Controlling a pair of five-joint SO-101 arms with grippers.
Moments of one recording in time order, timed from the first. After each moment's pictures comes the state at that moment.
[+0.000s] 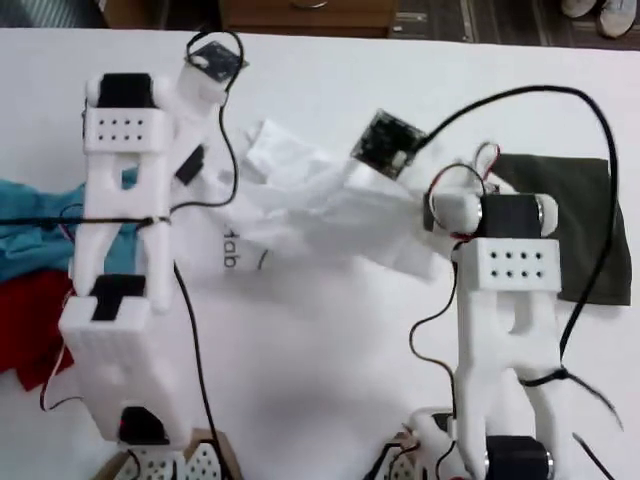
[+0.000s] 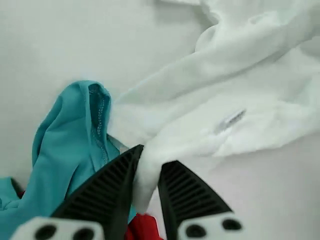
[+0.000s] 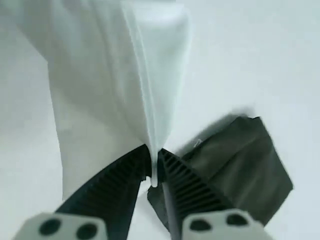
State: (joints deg) left arm -6.7 21.9 -34.0 101.1 -31.7; right arm -3.3 -24.0 19.3 78.0 59.5
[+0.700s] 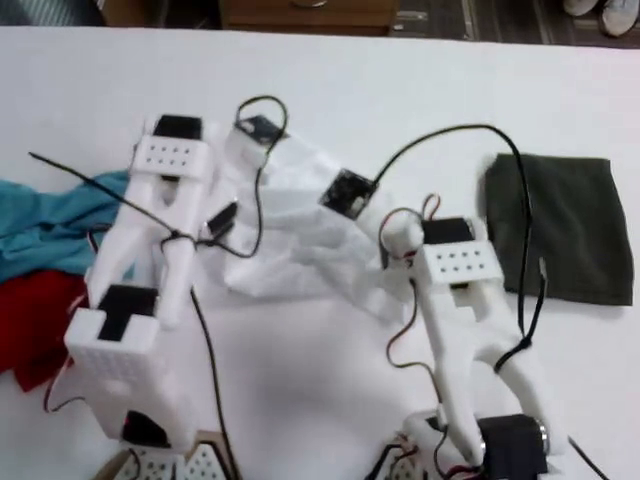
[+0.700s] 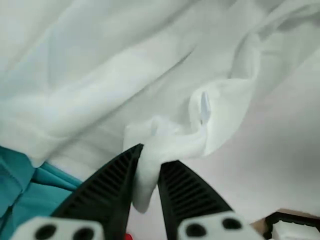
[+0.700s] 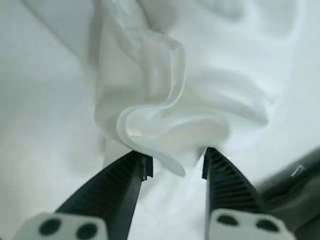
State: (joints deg) left arm -0.9 18.7 -8.4 93.8 -31.9; right arm -11.6 -18.6 38.9 64.8 49.9
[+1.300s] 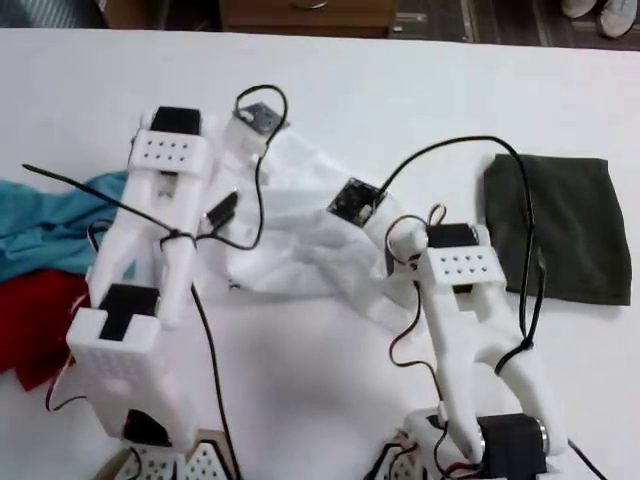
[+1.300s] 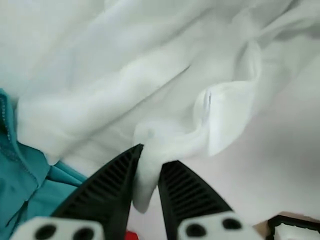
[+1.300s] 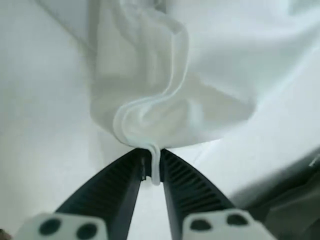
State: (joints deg) left arm -0.9 18.7 -13.0 96.3 -31.9; right arm -9.1 -18.6 40.8 64.6 49.9
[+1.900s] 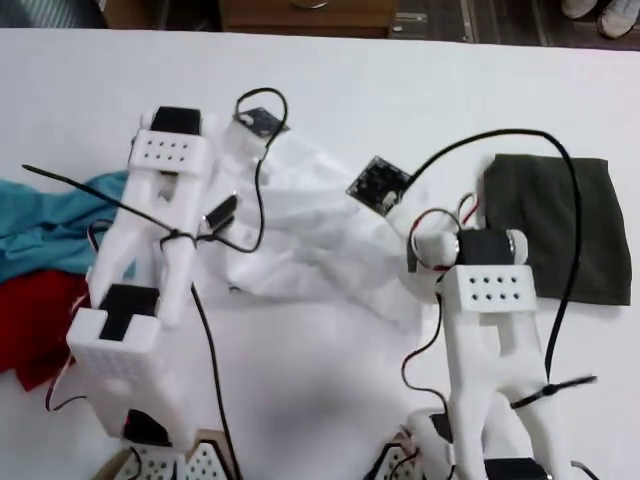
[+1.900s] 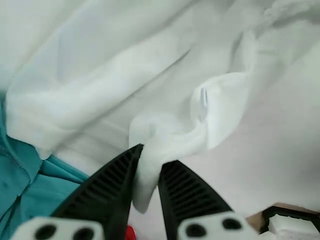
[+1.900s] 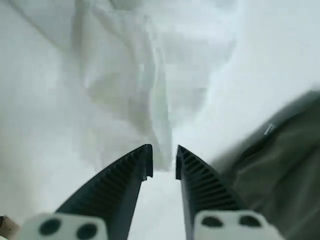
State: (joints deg) left arm -0.9 18.7 -13.0 98.1 -31.9; right arm -6.1 -30.1 38.4 72.9 49.9
